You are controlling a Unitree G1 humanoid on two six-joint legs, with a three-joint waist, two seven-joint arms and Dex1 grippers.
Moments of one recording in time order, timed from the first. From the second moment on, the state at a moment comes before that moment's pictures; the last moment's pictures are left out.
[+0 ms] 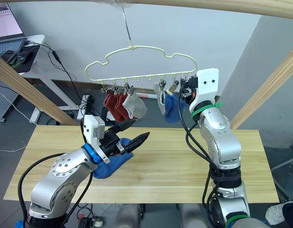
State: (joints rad) left arm -0.10 0.47 0.00 -0.56 -0.49 0.50 -0.54; right arm -0.59 -0.11 -0.02 -0.32 0.17 0.62 0.07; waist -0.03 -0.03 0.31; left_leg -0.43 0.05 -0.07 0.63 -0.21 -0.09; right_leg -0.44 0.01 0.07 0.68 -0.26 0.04
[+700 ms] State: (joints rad) left arm -0.10 0.46 0.00 -0.59 -0.51 0.50 -0.53; right arm -0.57 0.00 -0.02 -0.34 0.12 0.64 -0.06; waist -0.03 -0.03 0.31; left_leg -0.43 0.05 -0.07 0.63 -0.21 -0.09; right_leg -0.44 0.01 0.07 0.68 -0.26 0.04
